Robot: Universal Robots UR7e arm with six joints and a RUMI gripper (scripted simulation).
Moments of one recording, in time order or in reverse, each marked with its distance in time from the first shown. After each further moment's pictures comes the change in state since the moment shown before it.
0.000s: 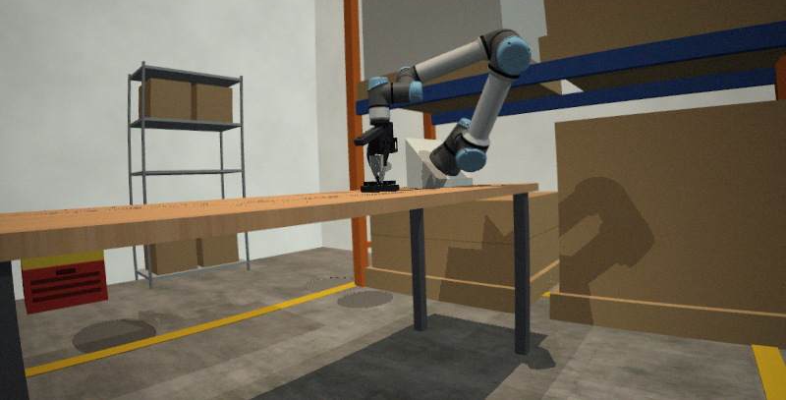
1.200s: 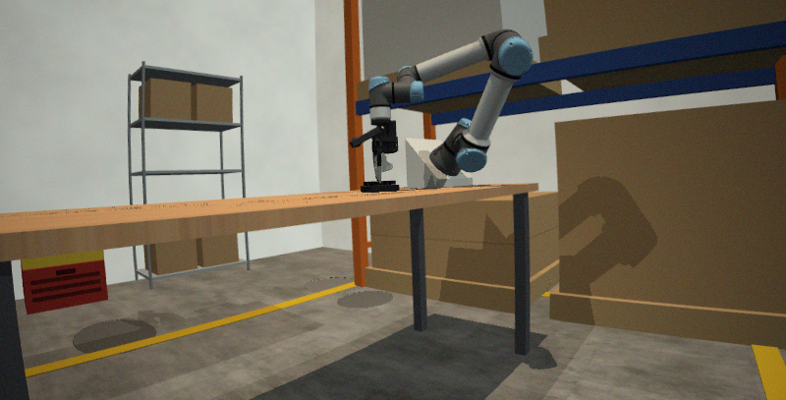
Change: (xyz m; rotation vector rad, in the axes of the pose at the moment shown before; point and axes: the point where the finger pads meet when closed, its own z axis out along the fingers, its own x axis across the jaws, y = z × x) arm 0.003 0.001 0.000 0.001 -0.003 0.655
